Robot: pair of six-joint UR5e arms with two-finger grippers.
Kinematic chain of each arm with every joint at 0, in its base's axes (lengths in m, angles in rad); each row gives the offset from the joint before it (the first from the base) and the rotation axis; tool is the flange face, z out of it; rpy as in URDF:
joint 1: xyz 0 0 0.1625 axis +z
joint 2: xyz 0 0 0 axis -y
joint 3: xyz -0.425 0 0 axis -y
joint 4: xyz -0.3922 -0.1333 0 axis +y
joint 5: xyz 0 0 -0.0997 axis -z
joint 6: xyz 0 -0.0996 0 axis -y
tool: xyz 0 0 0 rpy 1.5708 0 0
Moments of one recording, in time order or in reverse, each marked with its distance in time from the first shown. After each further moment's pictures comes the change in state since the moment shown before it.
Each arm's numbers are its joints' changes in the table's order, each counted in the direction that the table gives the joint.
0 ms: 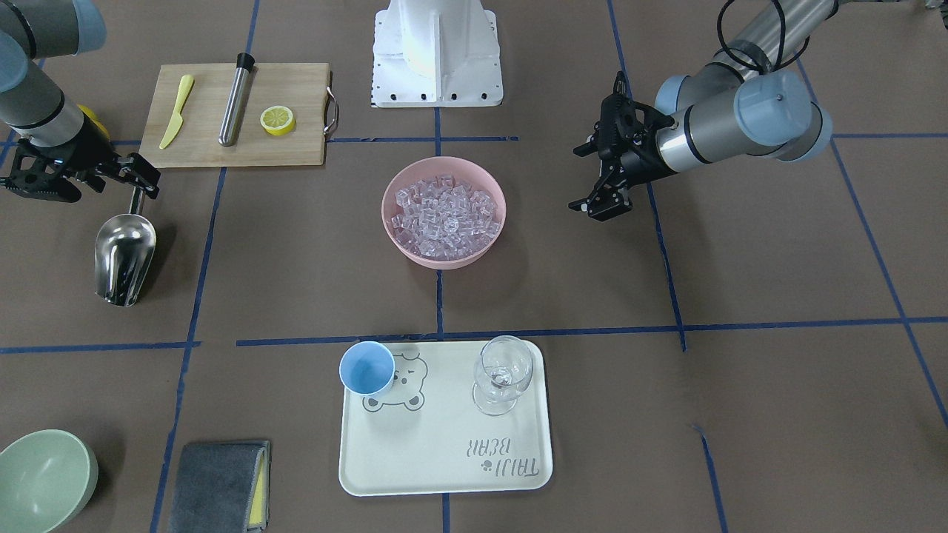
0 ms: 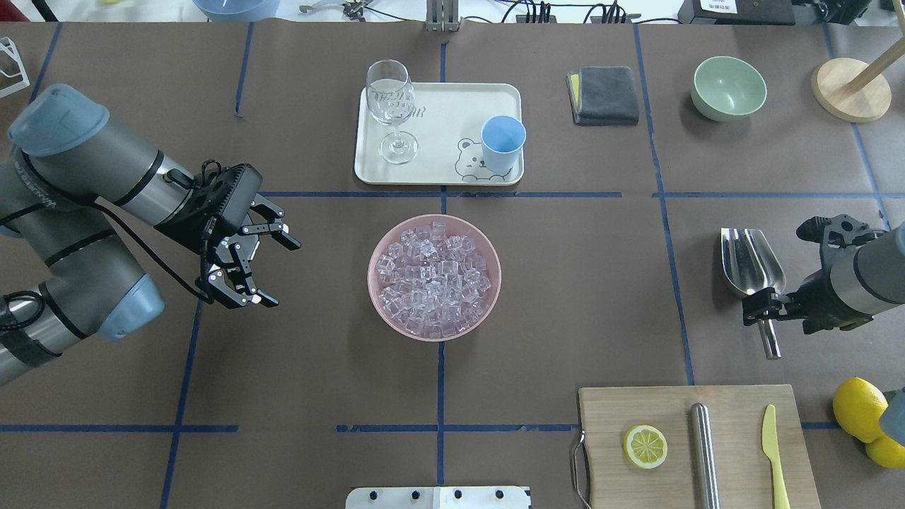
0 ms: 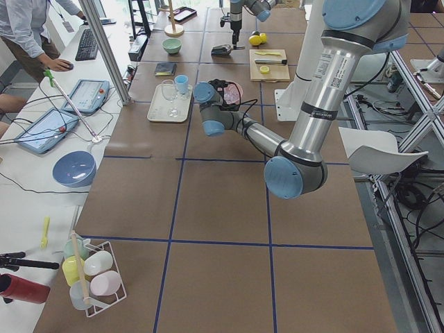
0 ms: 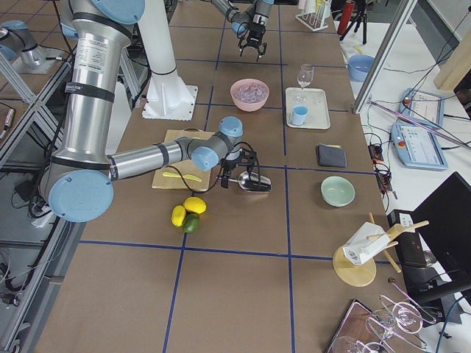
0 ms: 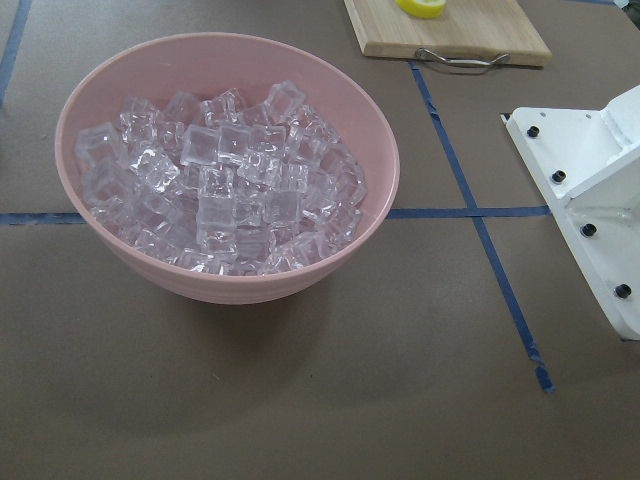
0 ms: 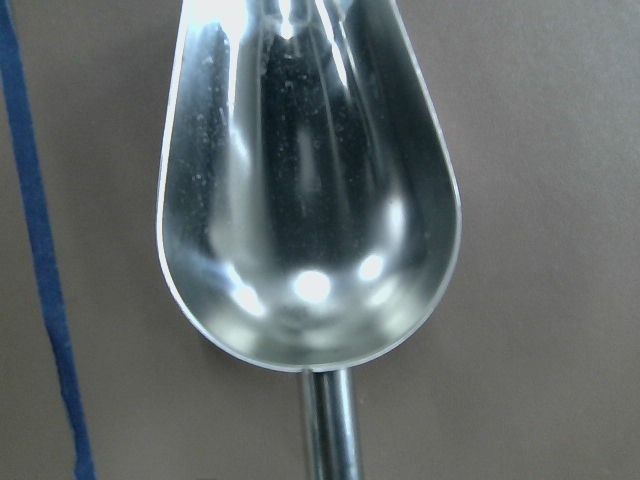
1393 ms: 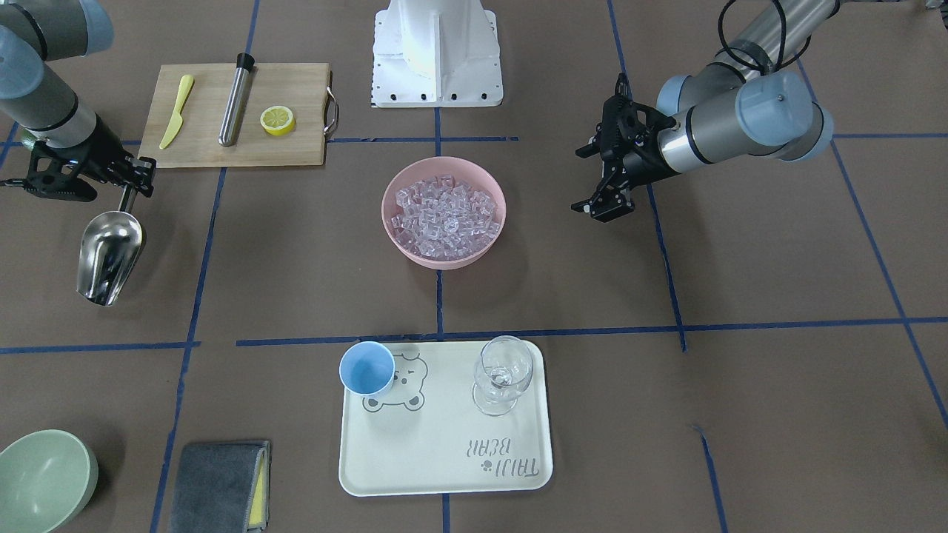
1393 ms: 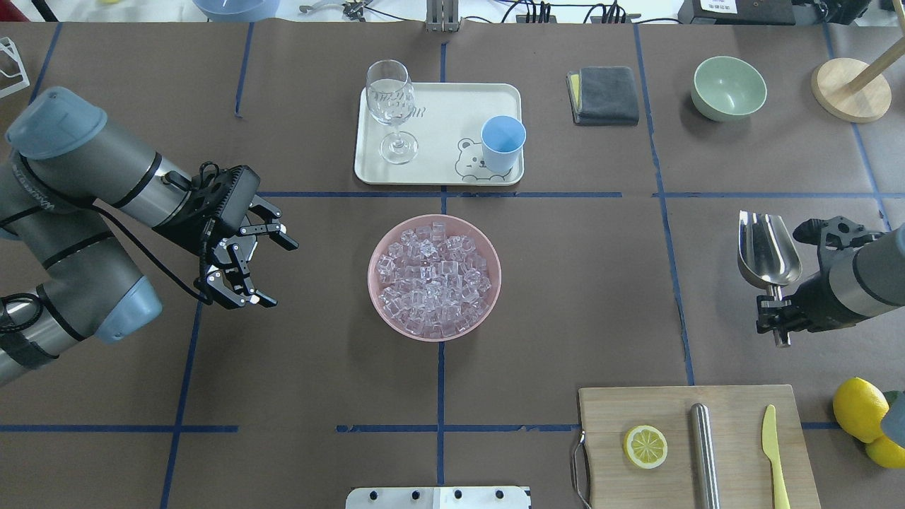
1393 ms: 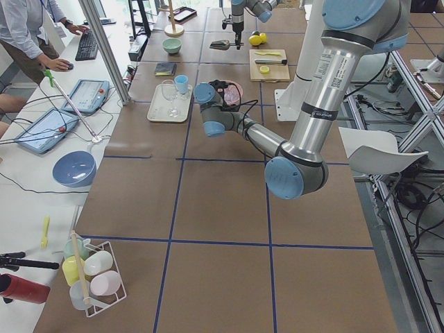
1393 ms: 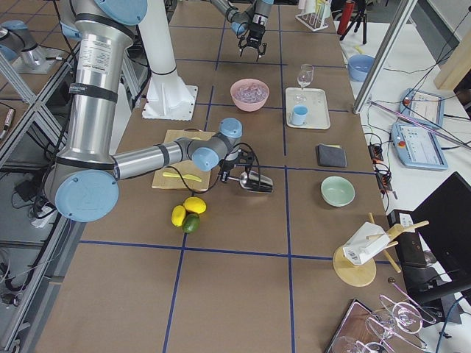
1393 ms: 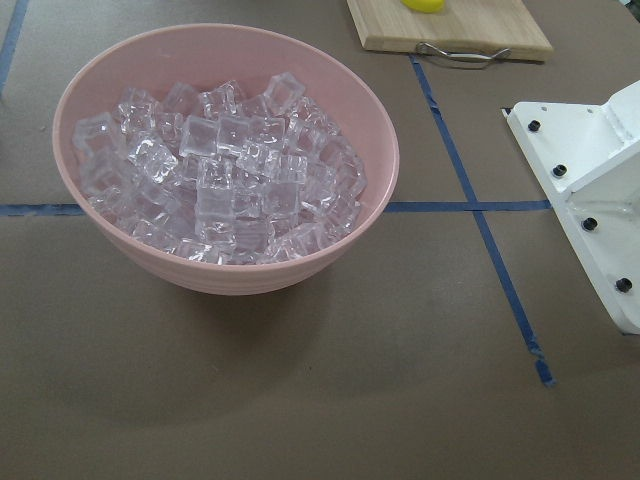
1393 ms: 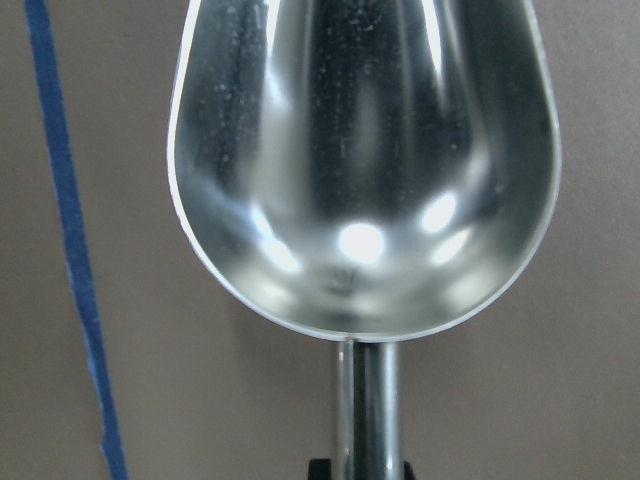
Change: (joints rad) left arm 0.001 0.007 -0.001 0.000 0.014 0.001; right arm 0.021 -0.006 0.042 0.003 0.011 -0.002
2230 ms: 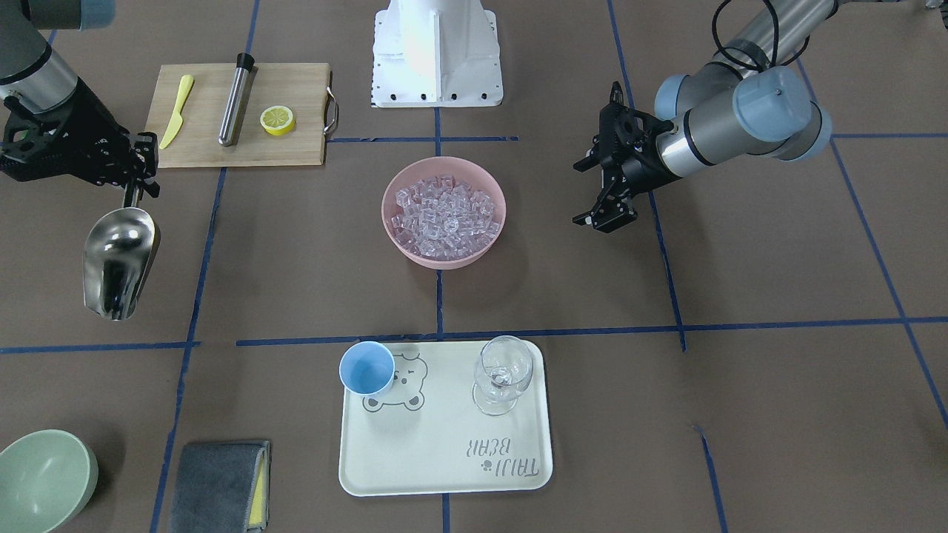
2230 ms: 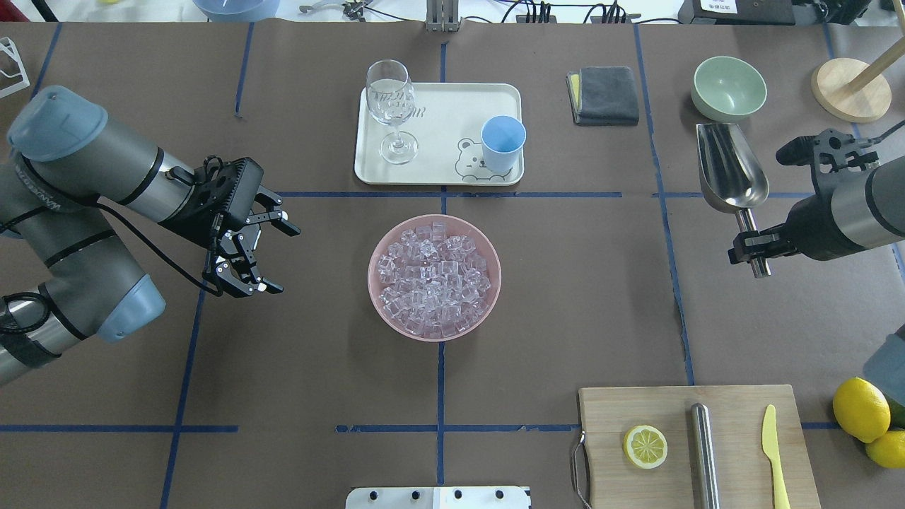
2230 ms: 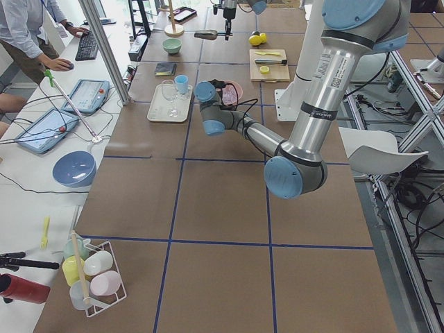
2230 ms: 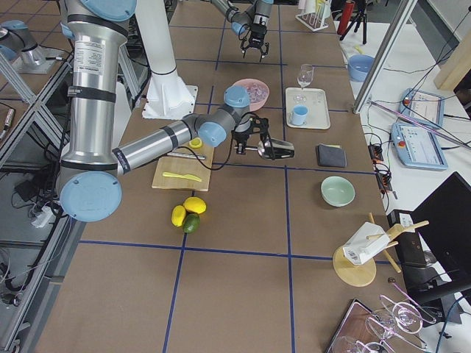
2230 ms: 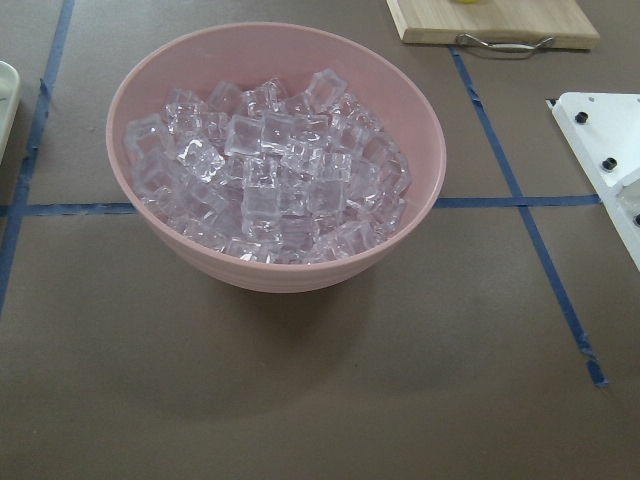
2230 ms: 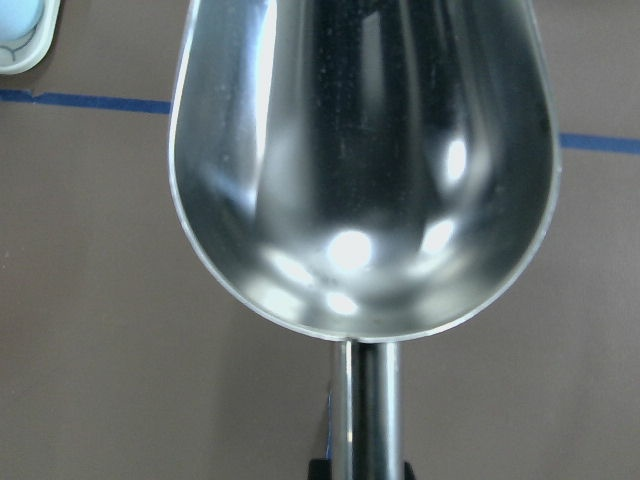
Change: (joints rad) left arm 0.000 -0.006 -0.002 -0.001 0.083 -0.003; right arm 0.104 0.166 0.120 0.145 -0.015 -0.326
